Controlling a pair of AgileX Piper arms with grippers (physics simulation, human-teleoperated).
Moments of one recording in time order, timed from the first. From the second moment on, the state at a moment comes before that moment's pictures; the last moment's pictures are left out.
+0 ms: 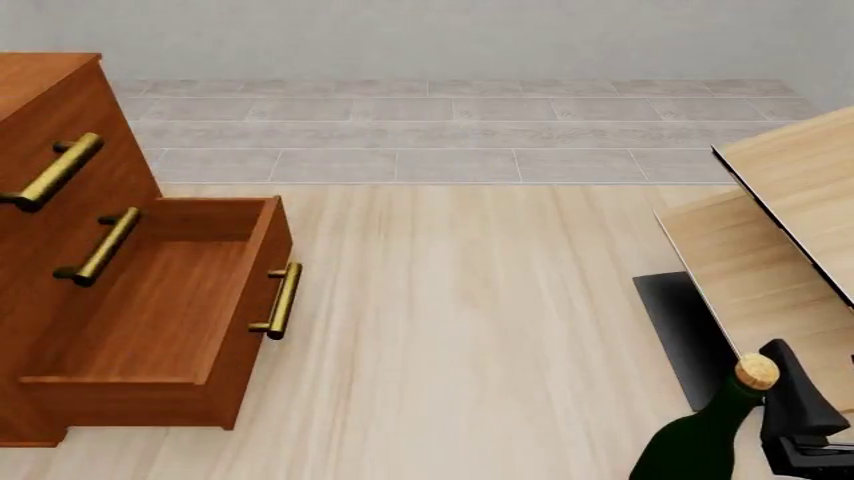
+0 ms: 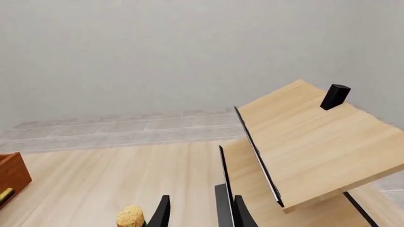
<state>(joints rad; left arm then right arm) 0.42 1.43 -1.91 1.22 -0.81 -0.03 0.00 -0.01 -0.04 0.07</state>
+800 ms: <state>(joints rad) 0.59 1.52 -1.84 1.22 -0.89 -0.03 0.00 -0.01 -0.05 0.08</state>
